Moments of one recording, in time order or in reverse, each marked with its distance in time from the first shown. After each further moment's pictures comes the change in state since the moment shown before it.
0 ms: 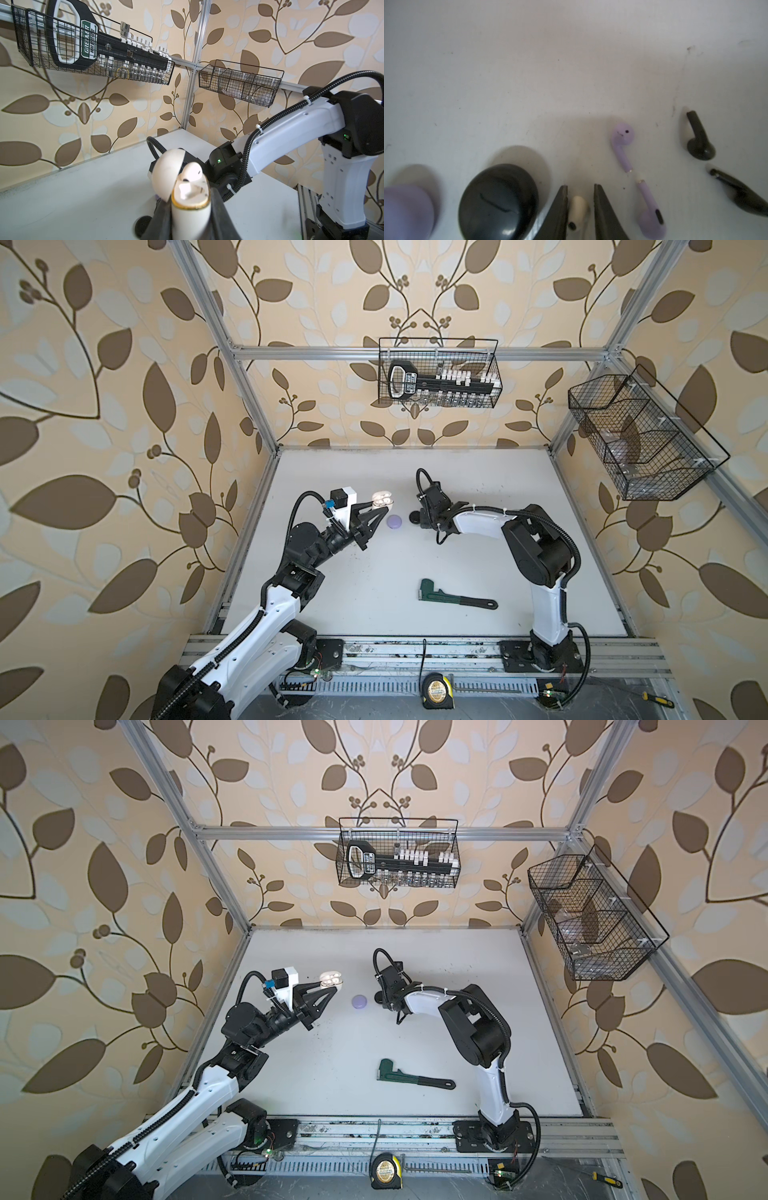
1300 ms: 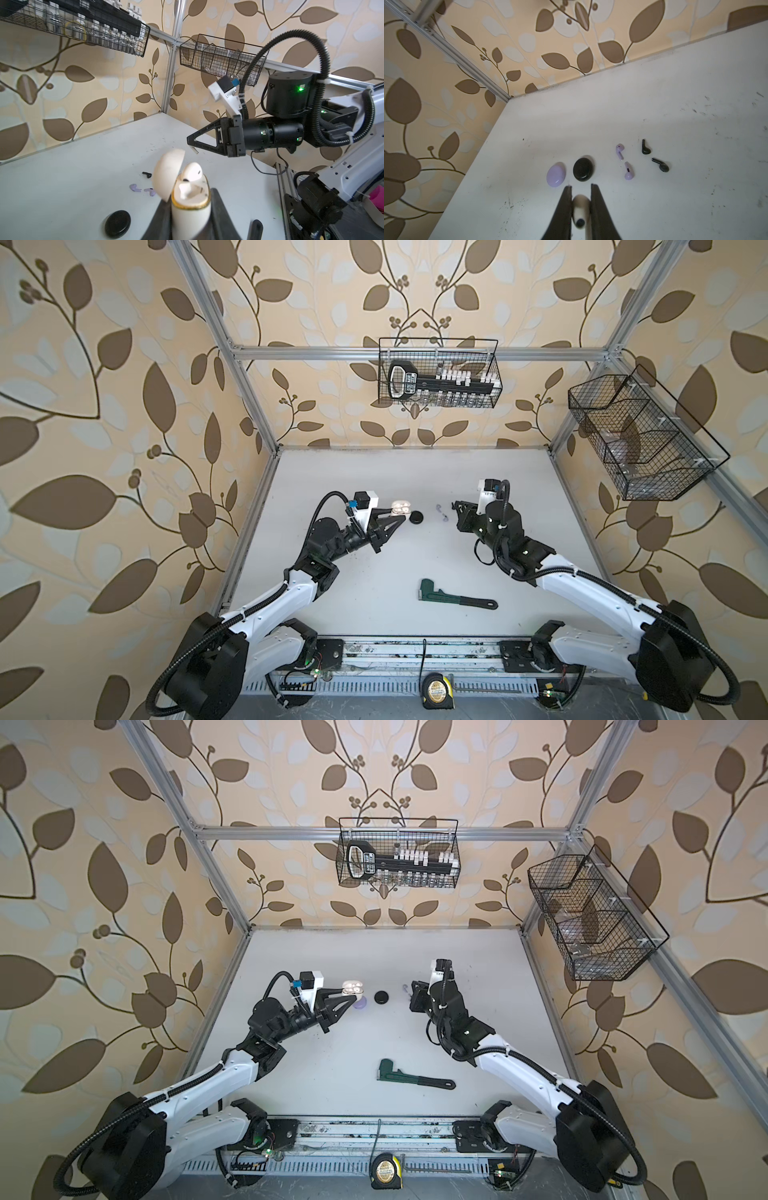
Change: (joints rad) left arm -0.103 0.255 -0.021 0.214 0.071 -0.007; right arm -0.003 -0.925 -0.583 0.337 -0.110 0.053
